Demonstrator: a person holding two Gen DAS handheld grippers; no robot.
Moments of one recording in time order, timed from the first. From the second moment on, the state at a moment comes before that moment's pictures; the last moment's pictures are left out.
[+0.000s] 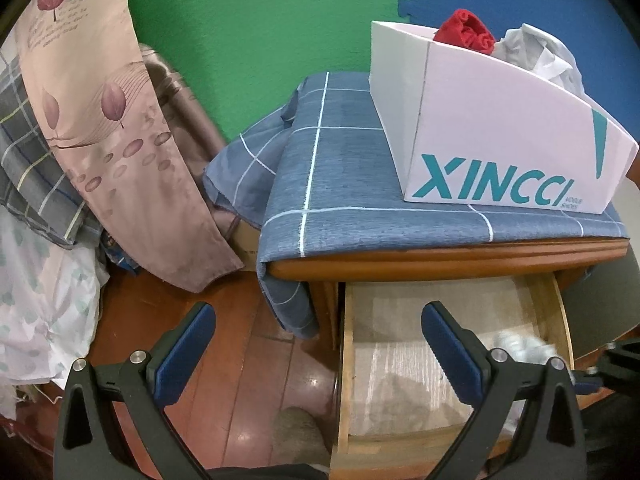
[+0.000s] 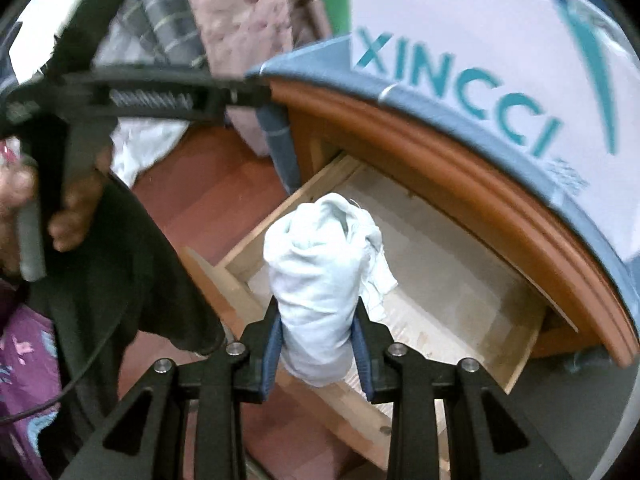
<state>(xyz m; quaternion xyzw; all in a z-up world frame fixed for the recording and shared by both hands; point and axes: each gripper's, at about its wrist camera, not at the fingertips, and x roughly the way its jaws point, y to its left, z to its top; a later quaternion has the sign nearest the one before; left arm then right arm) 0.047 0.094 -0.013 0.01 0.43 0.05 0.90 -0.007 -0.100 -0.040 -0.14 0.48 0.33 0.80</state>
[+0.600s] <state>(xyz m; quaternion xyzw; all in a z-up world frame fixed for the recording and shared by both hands) 0.047 0.073 -0.011 0.04 0.42 0.04 0.91 -0.002 -0.188 0.056 0.01 0.39 0.29 0.87</state>
